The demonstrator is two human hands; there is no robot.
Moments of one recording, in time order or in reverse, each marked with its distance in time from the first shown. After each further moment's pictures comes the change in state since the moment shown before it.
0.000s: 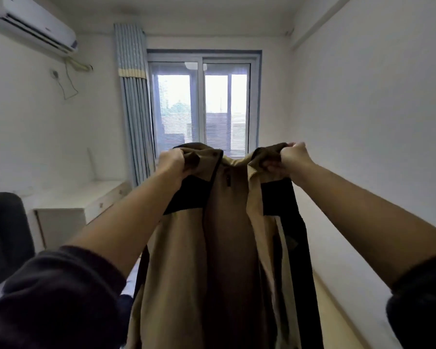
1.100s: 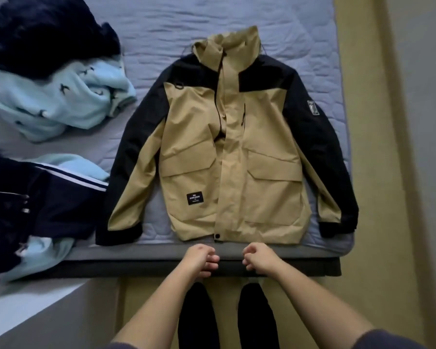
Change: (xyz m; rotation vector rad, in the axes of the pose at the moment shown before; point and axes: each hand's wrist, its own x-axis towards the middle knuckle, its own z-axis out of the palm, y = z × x) left_hand -0.325 -0.690 -0.279 0.583 -0.072 -1.599; right_hand -0.311 0.751 -0.187 -0.927 -0.751 1.256
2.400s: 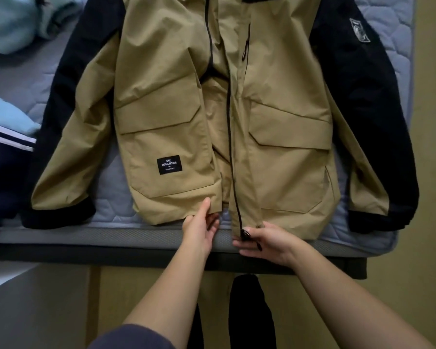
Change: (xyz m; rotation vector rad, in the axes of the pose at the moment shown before) left_hand 0.153 0.002 0.078 -0.934 0.163 0.042; right_hand 0.138 0.067 -0.019 0.851 -0.377 0.194
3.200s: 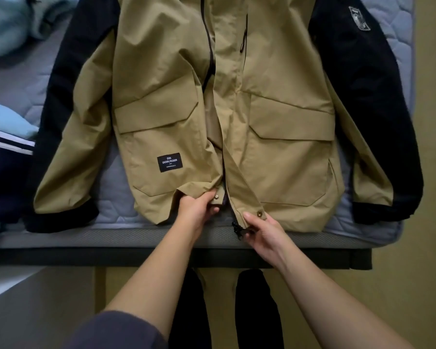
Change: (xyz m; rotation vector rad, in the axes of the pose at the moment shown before) left_hand 0.002 0.037 0.005 0.364 -0.126 0.200; right_hand -0.001 0.013 0.035 0.360 0.137 -0.263
